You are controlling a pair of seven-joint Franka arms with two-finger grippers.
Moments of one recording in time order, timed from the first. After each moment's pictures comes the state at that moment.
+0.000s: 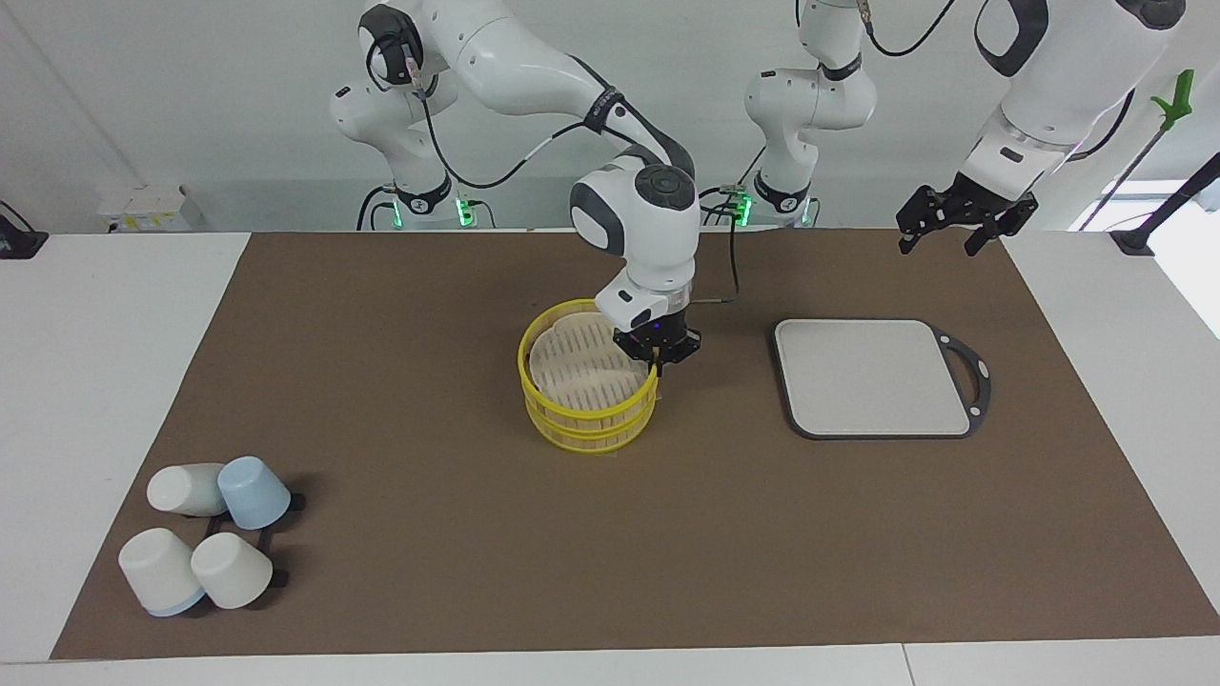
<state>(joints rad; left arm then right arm) -0.17 -0.09 0.14 -1.71 -0.02 1.56 0.06 0.66 0.54 0.03 -1.44 -0.05 2.07 0.89</state>
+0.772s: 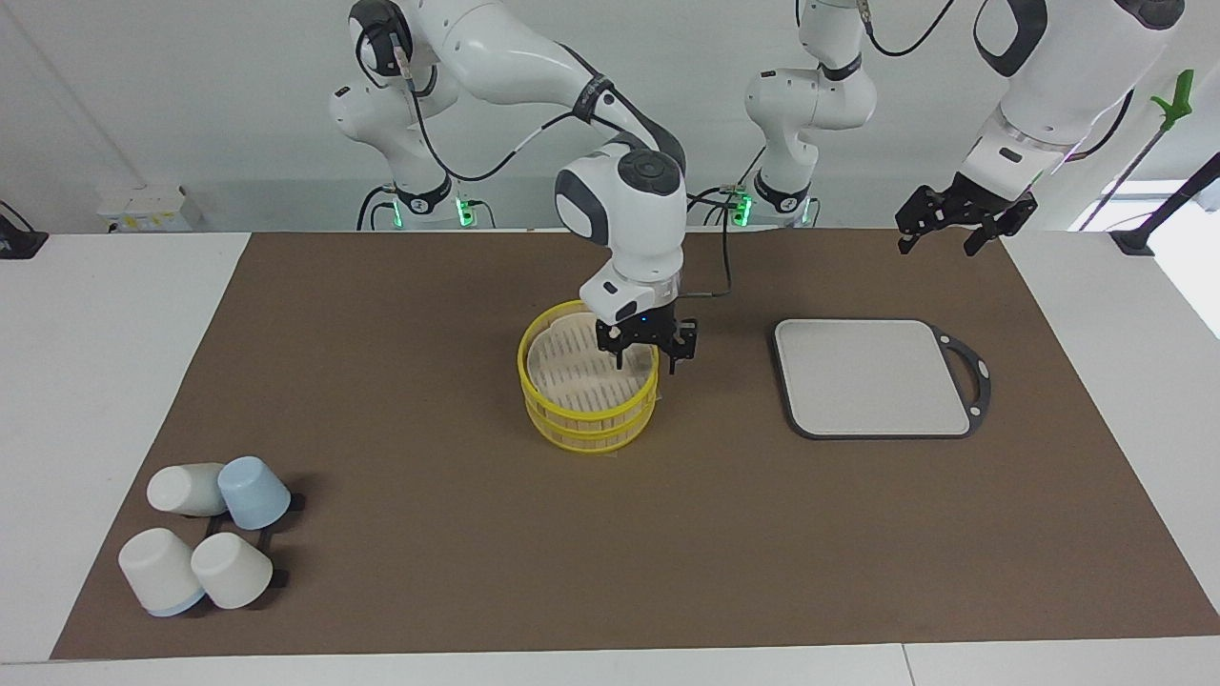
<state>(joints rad) -0.18 -0.09 0.14 -1.71 -0.02 1.56 0.06 0.61 0.46 0.02 -1.44 -0.05 1.99 0.81</state>
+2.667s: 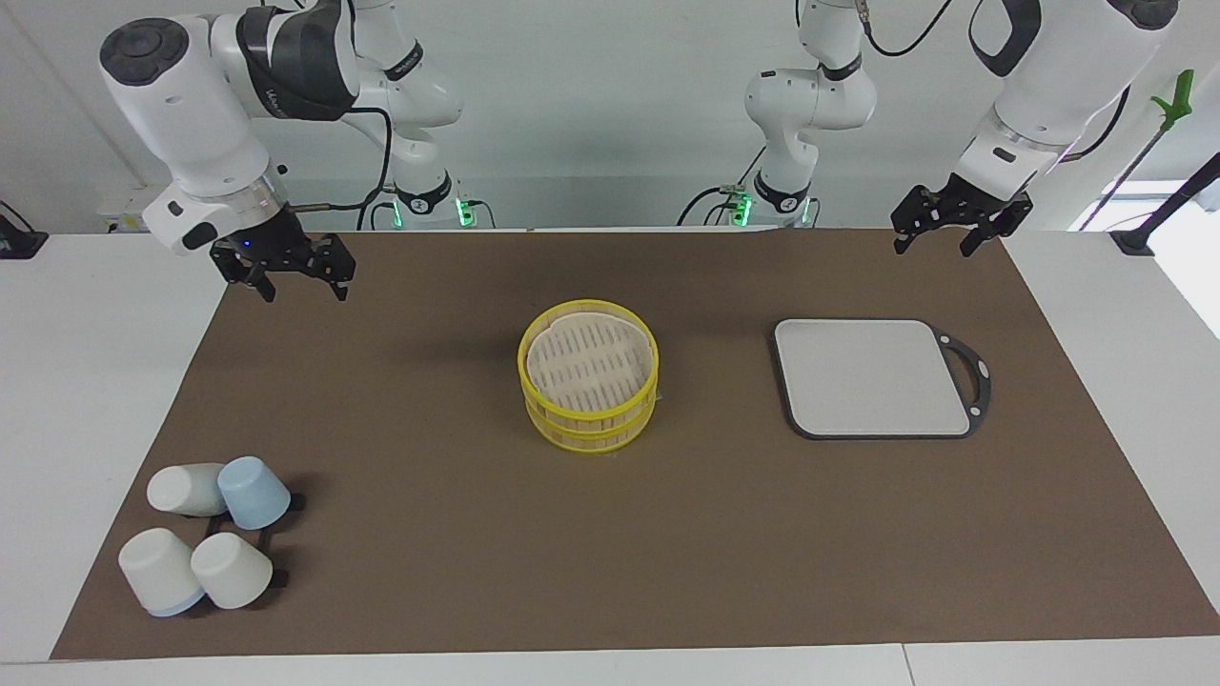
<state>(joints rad) -0.18 -0.09 0.13 -1.71 -0.02 1.56 0.06 -0.03 -0.01 0.02 -1.73 -0.01 1.67 -0.01</state>
